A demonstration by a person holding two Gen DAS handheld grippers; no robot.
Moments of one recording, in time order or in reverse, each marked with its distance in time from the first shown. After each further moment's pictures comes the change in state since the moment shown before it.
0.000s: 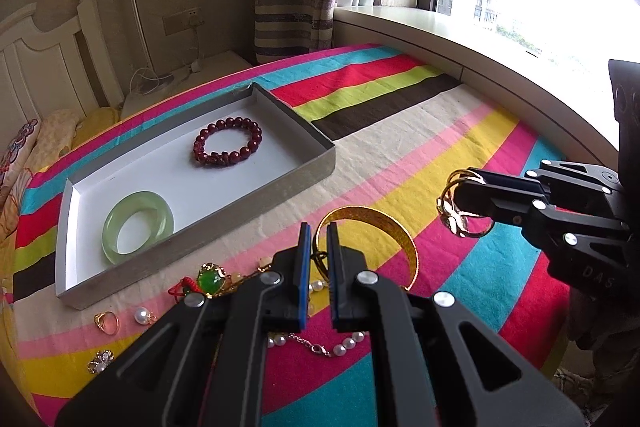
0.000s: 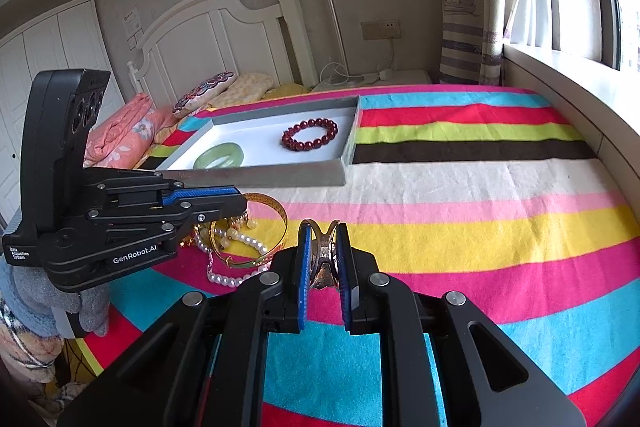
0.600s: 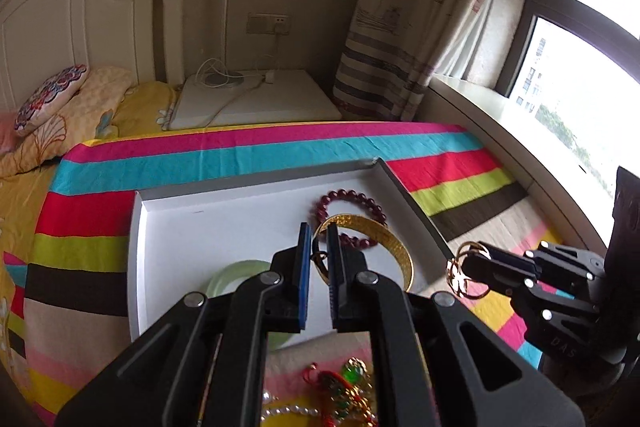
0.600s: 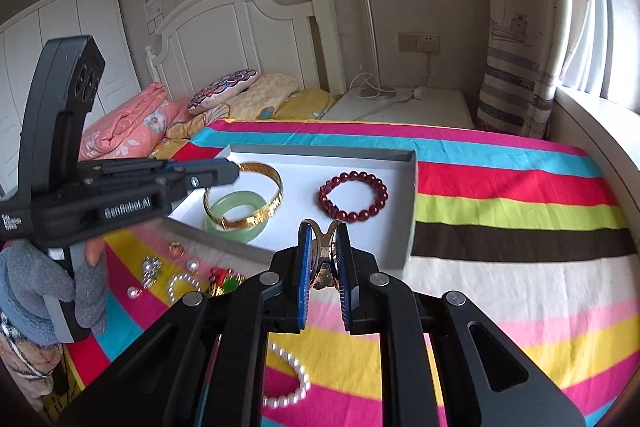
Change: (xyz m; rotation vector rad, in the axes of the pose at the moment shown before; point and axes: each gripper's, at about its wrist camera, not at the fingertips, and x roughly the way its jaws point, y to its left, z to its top) left arm -0.006 0.139 0.053 -0.325 -0.089 0.070; right arm 0.078 0.035 0.081 -0.079 0.042 0.047
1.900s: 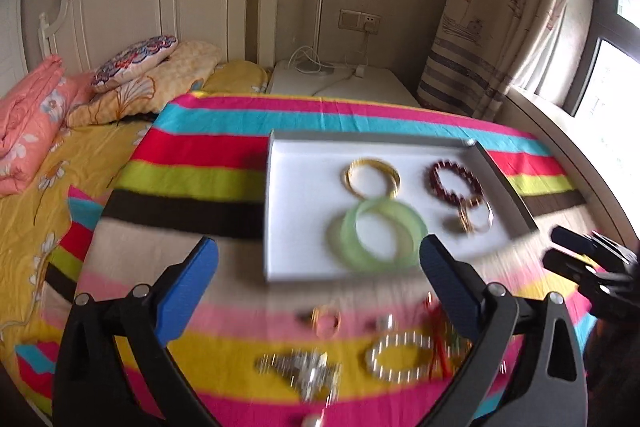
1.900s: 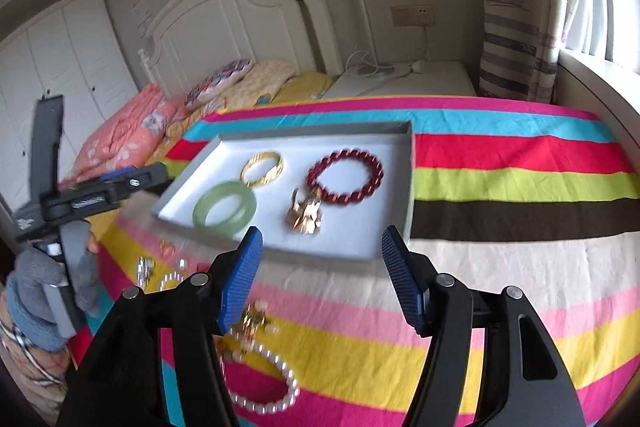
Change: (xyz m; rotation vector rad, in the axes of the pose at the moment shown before) left arm -0.065 0.063 -0.073 -0.122 -0.012 0.225; right arm 0.009 -0.010 -0.019 0.022 0.080 0.045
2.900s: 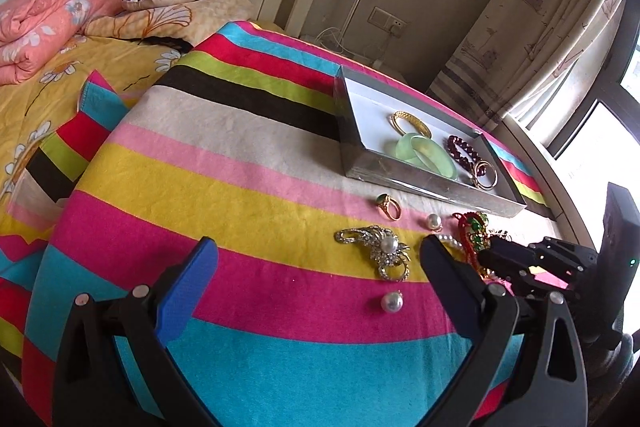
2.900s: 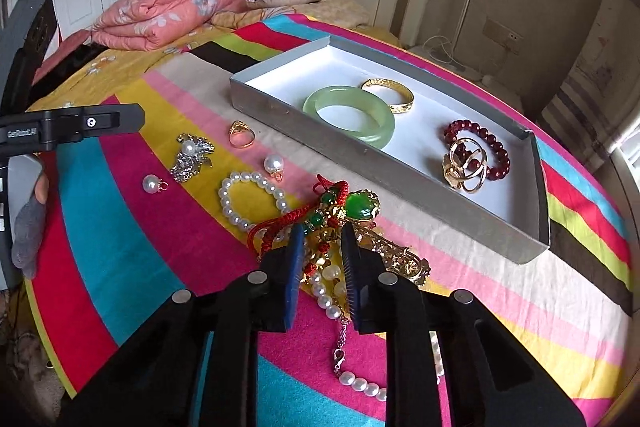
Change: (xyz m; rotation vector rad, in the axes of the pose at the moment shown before) left arm -0.025 0.082 -0.081 -0.249 0.020 -0.110; right arm 0.048 0.125 -0.042 -0.408 0.164 -0.083
